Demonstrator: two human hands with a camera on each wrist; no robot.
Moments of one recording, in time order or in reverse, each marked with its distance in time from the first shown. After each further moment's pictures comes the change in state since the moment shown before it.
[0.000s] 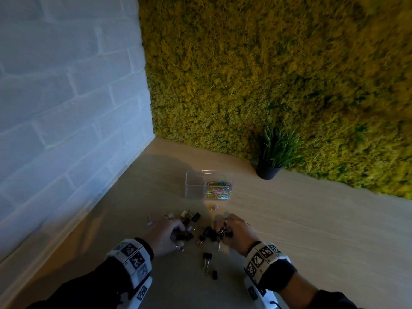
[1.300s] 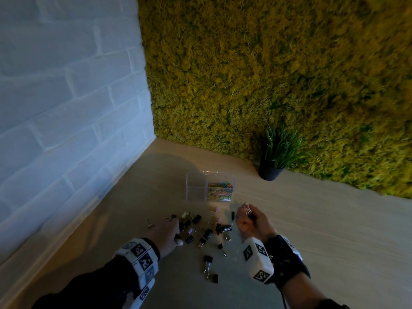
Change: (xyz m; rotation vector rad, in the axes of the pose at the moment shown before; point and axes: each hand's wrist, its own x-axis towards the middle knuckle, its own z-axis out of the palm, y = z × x) left_hand 0.006 0.008 0.000 0.146 -0.074 -0.081; right_hand 0.031 0.045 -0.008 2.306 -0.233 0.119
